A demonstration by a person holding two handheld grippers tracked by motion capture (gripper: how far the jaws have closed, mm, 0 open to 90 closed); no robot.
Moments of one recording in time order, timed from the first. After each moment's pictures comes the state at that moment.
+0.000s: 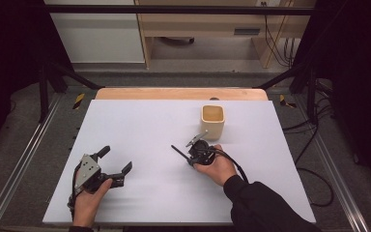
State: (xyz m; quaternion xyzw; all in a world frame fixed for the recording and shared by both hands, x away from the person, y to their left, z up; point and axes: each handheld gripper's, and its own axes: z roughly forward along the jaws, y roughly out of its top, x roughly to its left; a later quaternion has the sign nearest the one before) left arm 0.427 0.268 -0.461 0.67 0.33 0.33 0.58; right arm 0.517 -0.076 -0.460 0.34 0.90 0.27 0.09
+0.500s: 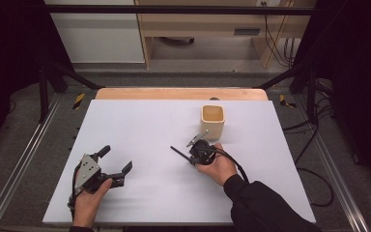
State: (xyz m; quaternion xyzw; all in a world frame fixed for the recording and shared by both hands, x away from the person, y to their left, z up) left arm 0.425 0.265 -0.460 0.67 0.32 0.33 0.58; right arm 0.518 -0.079 -0.457 0.32 0.90 0.27 0.10
